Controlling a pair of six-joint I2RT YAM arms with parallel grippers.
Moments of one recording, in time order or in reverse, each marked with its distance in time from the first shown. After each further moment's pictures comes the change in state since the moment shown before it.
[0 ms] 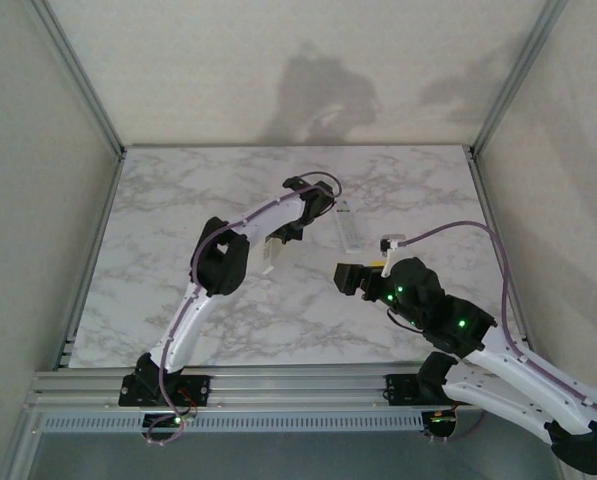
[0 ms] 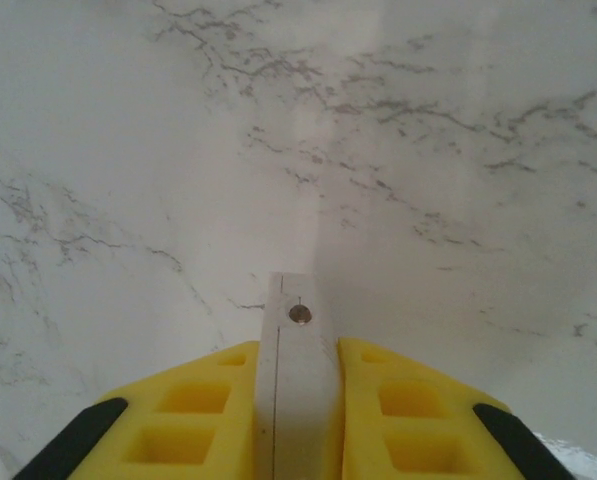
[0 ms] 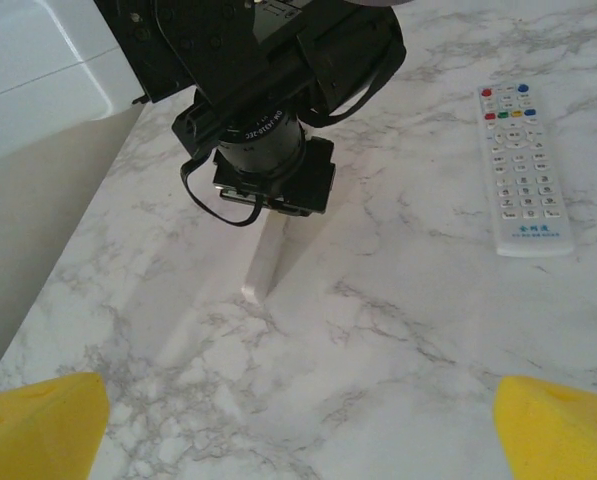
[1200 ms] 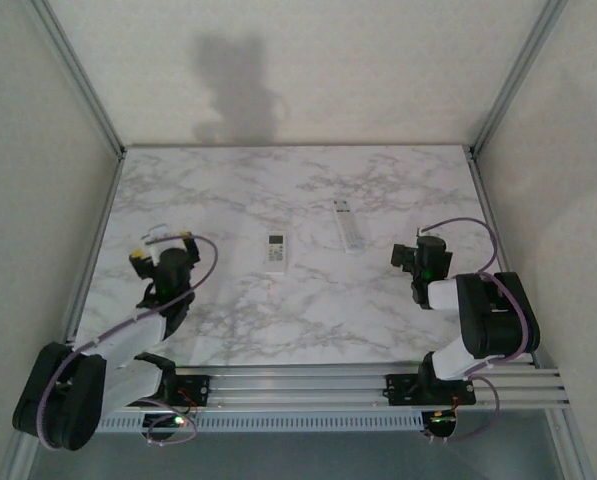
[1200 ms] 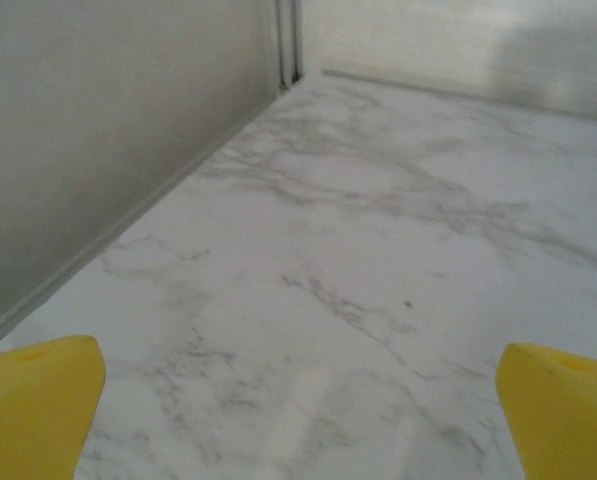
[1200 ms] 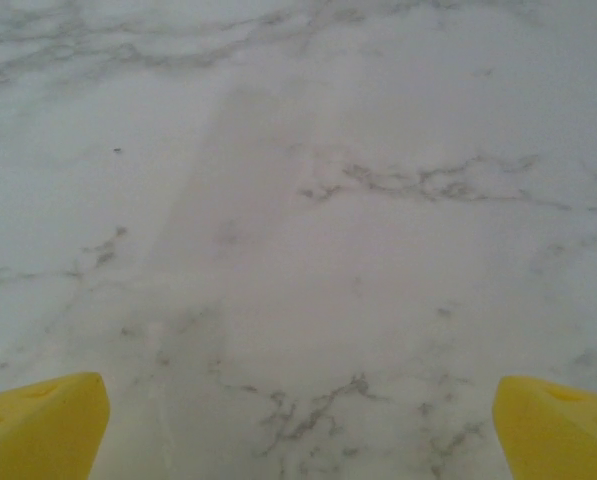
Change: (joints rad) left arm 0.459 -1.431 -2.007 1.927 -0.186 0.513; right arm -0.834 0.871 -0.323 1.057 -0.035 -0.573
